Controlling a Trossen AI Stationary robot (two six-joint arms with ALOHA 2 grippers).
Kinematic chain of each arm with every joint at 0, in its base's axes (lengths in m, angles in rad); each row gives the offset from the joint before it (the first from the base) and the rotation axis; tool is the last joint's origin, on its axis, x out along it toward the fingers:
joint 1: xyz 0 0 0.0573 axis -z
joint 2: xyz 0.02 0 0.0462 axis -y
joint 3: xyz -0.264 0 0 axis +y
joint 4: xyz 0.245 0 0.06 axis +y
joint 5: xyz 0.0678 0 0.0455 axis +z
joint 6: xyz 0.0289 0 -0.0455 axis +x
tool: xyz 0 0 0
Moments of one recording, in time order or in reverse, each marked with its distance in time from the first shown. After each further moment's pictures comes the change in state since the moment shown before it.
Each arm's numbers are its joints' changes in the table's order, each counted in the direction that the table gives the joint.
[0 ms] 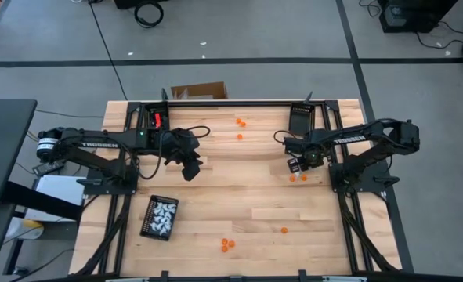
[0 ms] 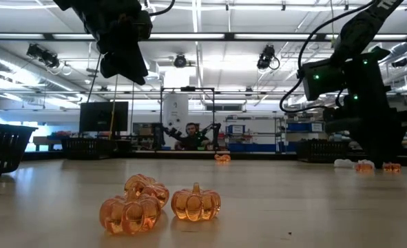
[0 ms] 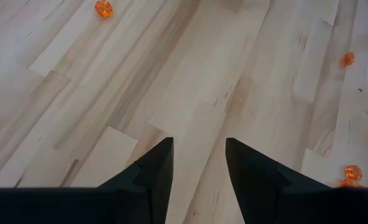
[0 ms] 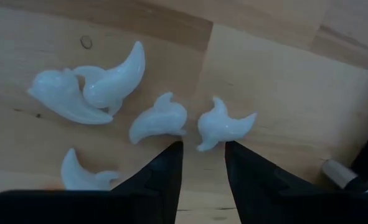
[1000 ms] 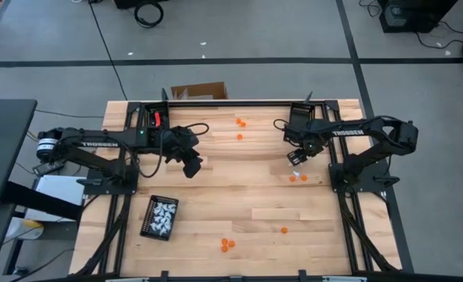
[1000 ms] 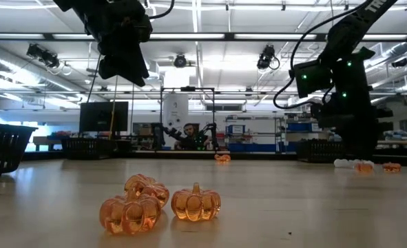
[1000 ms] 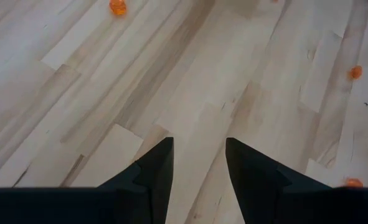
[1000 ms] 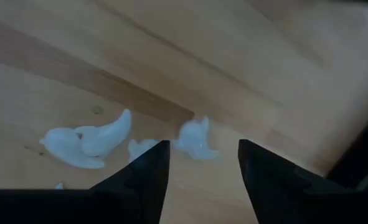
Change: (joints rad) left arm -0.021 0.000 0.000 0.004 0.012 -0.048; right arm 0.133 -0.005 -0.089 0.041 -0.086 -0.371
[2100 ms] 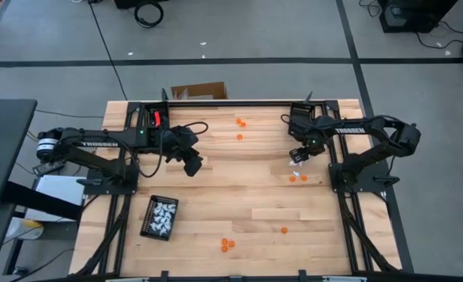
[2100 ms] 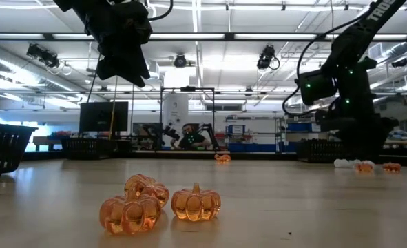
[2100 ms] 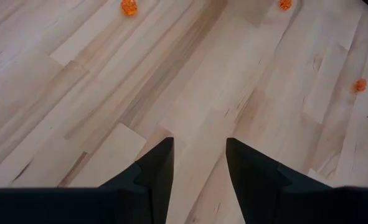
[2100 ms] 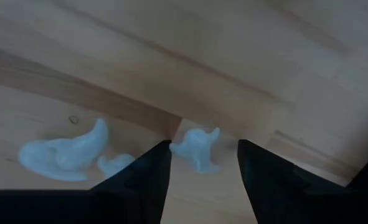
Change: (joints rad) left arm -0.006 0.000 0.000 0.000 0.018 -0.052; right arm 0.144 0.003 0.070 -0.086 0.108 -0.082
